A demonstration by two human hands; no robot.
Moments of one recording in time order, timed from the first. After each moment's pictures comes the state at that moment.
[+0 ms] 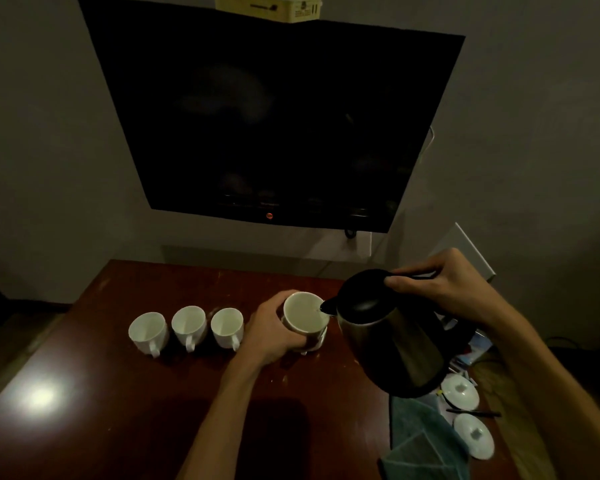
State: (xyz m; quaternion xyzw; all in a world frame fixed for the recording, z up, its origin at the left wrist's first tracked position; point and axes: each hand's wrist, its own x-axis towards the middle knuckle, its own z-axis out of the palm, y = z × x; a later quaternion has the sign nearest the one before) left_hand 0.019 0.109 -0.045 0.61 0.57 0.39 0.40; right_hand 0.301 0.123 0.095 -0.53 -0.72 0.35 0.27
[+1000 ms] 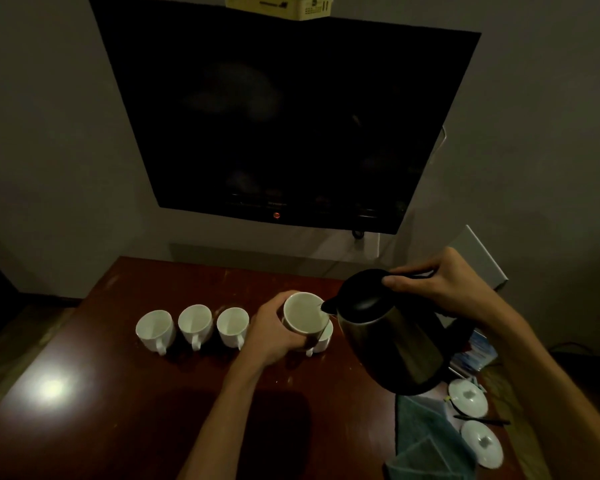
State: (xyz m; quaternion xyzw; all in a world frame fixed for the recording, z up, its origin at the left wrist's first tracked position) left_hand 0.014 0.109 -0.046 0.59 0.58 0.40 0.40; right_hand 0.291 0.138 0.092 -0.52 -0.74 0.35 0.25
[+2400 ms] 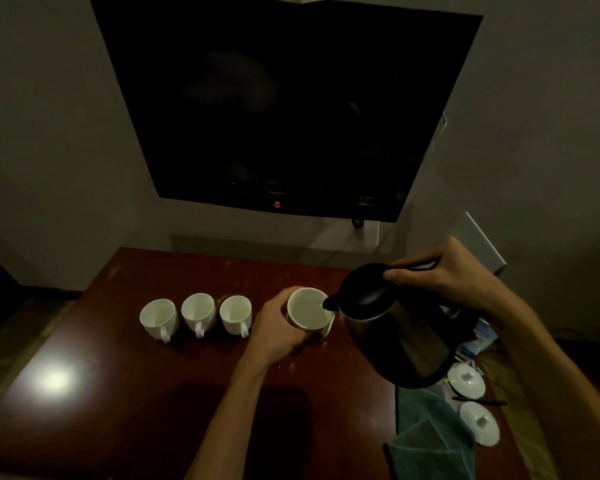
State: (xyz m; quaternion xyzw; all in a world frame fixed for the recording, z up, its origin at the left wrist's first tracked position) left_hand 0.018 0.092 -0.058 0.57 0.57 0.42 0.42; right_hand 0.285 0.121 0.097 -0.52 -0.74 0.34 0.23
